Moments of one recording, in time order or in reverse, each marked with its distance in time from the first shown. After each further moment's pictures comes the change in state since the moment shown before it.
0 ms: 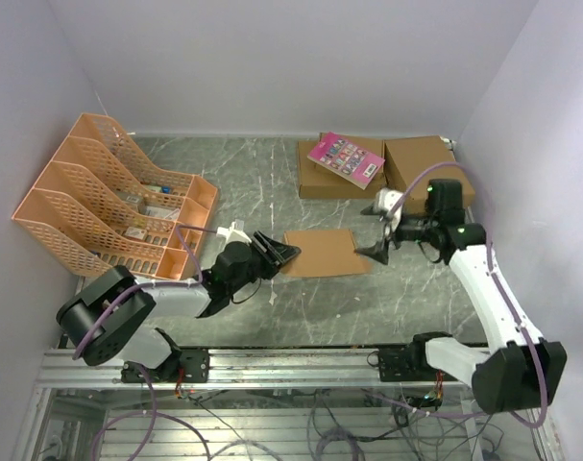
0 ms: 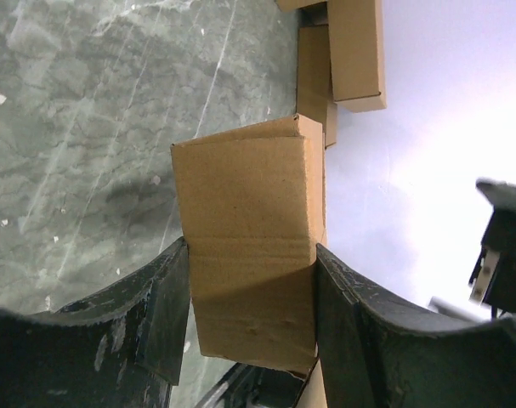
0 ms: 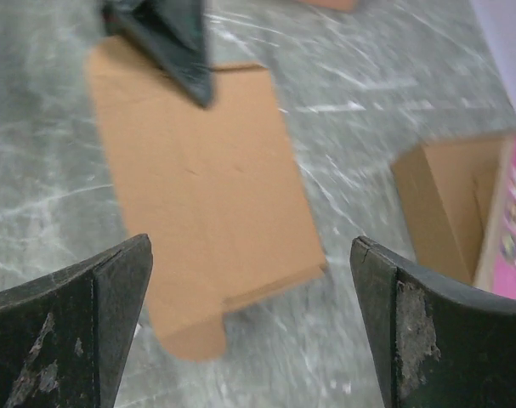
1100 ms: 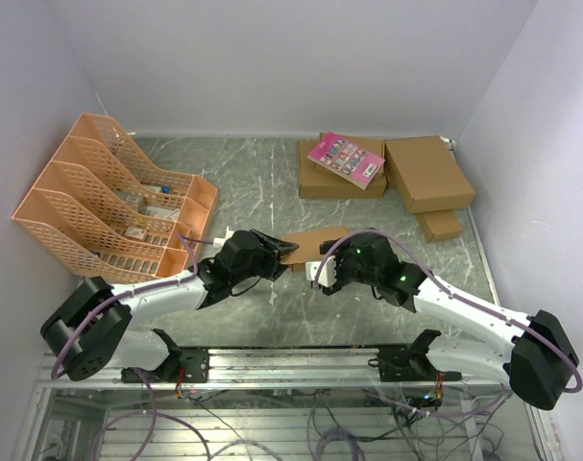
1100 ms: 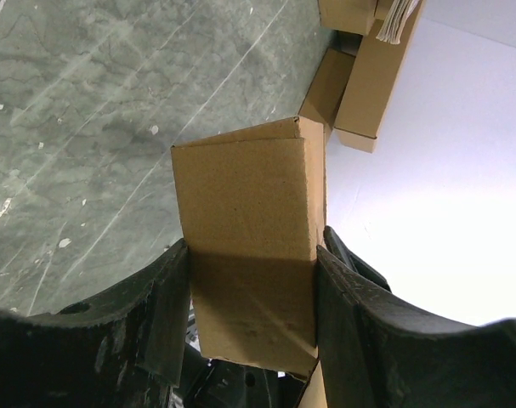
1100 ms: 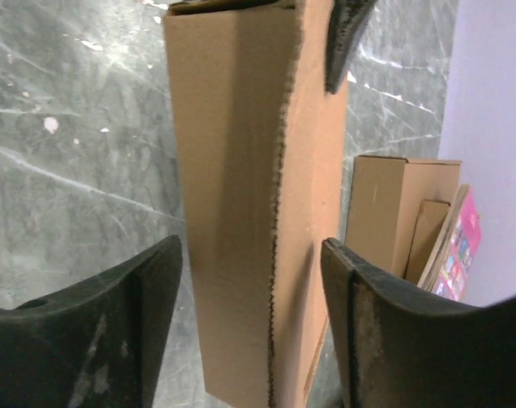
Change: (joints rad) left arm 0.001 -0.114 0.156 -0.491 0.005 -0.399; right arm 0.721 -0.061 -0.382 0.494 0.858 -0.200
